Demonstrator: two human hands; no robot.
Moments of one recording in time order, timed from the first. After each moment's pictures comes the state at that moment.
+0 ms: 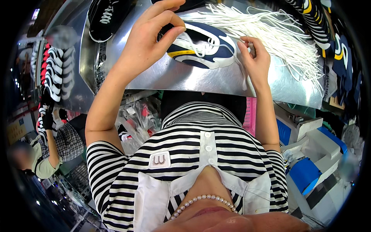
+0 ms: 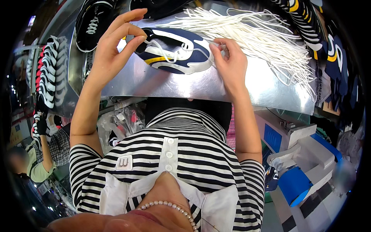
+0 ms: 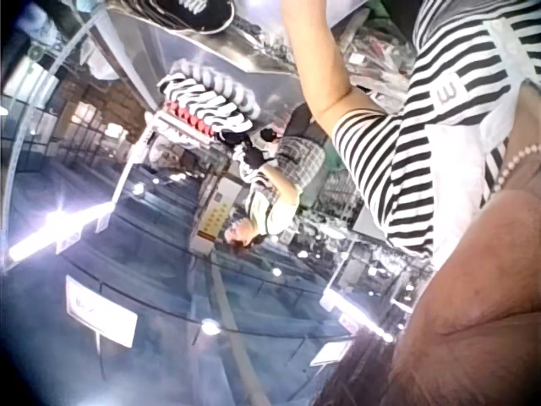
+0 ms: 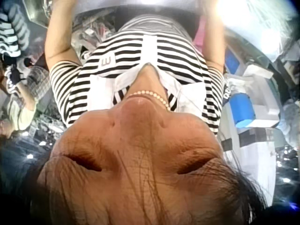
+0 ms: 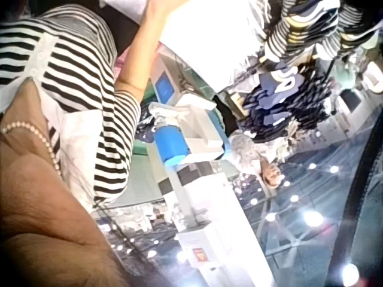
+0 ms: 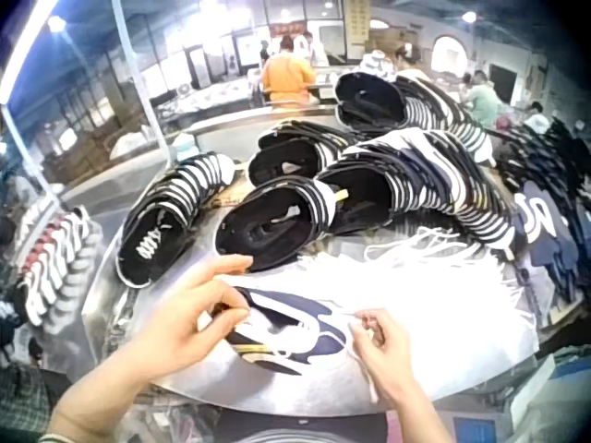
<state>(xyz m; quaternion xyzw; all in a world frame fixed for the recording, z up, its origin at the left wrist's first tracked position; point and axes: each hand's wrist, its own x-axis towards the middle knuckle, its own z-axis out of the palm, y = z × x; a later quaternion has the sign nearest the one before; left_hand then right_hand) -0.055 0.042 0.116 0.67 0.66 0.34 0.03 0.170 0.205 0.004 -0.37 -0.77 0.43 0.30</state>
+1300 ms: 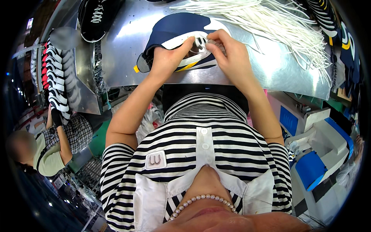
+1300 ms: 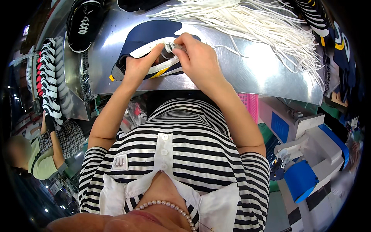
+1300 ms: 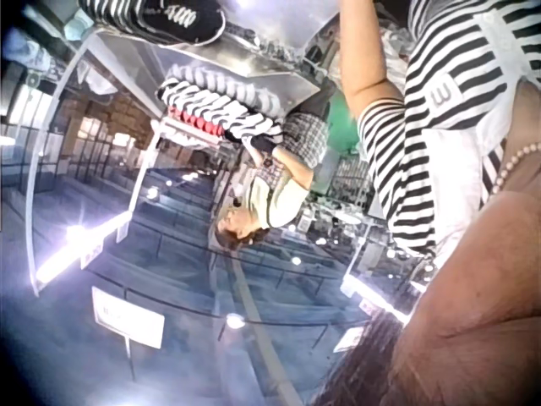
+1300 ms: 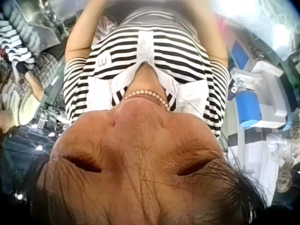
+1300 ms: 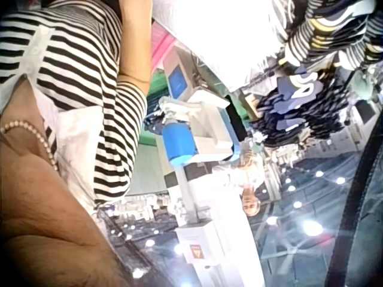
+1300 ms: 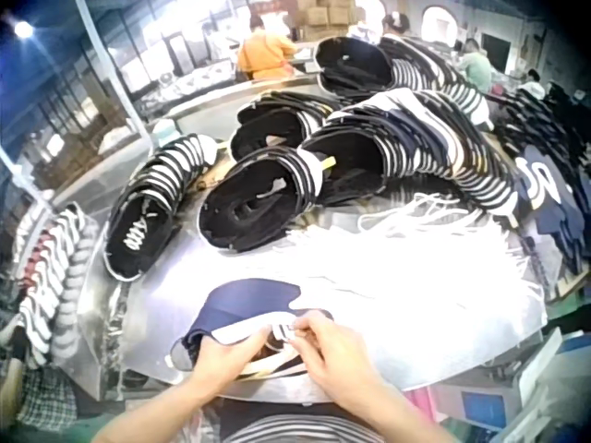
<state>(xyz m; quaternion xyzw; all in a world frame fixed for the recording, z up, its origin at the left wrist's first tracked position) 0.001 0.040 0.011 0.27 0.74 0.53 0.33 0.146 0.163 0.008 -0.25 -0.81 0.49 0.20</state>
